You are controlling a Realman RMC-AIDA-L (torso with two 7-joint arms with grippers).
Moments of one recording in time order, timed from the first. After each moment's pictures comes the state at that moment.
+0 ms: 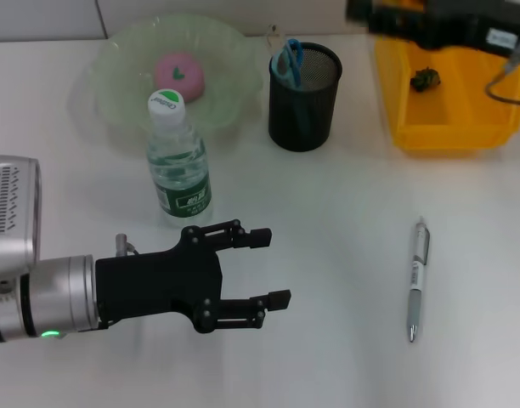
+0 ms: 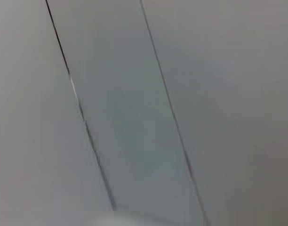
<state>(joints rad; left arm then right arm) -0.37 -2.07 1.29 0.50 1.47 1.54 -0.98 0.32 2.08 -1.18 -1.29 -1.56 -1.18 1.95</state>
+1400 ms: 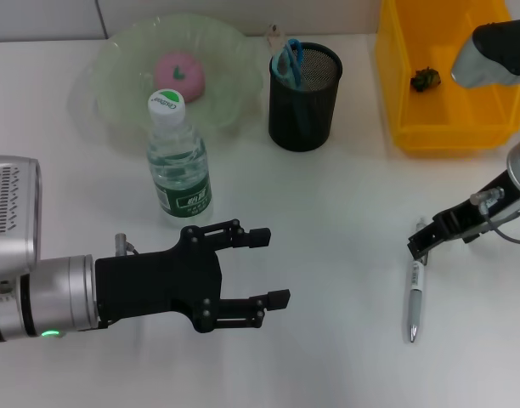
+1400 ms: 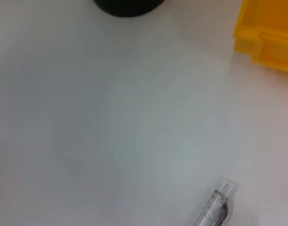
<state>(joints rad) -0.37 -2.07 1.29 0.50 1.47 1.54 -0.98 0.59 2.09 -1.36 -1.29 -2.69 -1.61 2.95</state>
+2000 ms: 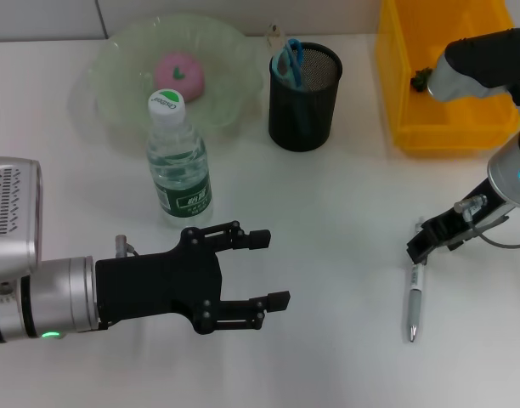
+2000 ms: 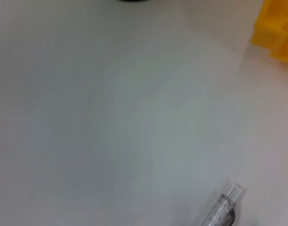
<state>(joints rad) -0.37 -2.07 1.29 0.50 1.48 1.54 -0.98 0.63 2.09 -1.41 -1.18 -2.70 -1.55 2.96</state>
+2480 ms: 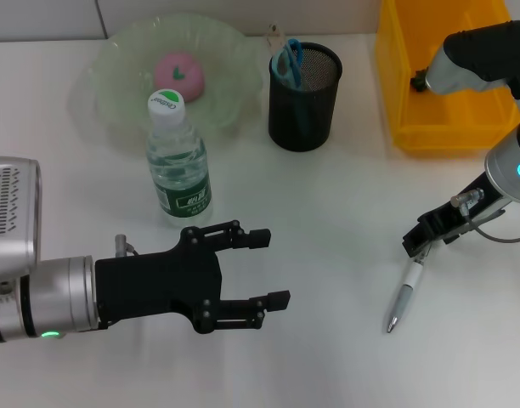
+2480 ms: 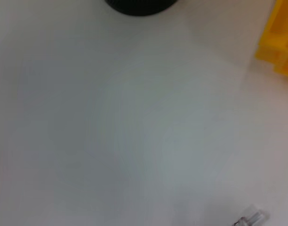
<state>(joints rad) -0.37 -2.07 1.29 0.50 1.47 1.54 -0.98 0.63 2.09 -1.41 -1.20 -2.69 -1.54 2.96</state>
